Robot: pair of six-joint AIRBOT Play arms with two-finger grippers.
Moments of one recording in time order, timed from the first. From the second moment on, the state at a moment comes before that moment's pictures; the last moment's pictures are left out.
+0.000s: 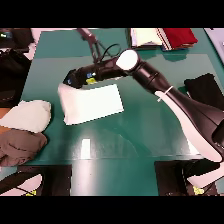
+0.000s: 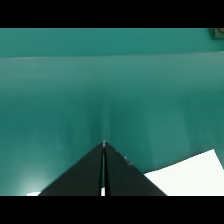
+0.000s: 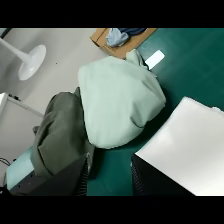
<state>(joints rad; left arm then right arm) -0.05 -1.16 1.65 1.40 -1.03 -1.57 0.71 -1.68 1.79 -0.66 0.85 1.25</state>
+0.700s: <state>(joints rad) -0.21 -1.15 1.65 1.41 -1.02 -1.56 0.18 -1.60 1.30 -0.80 1.08 1.32</state>
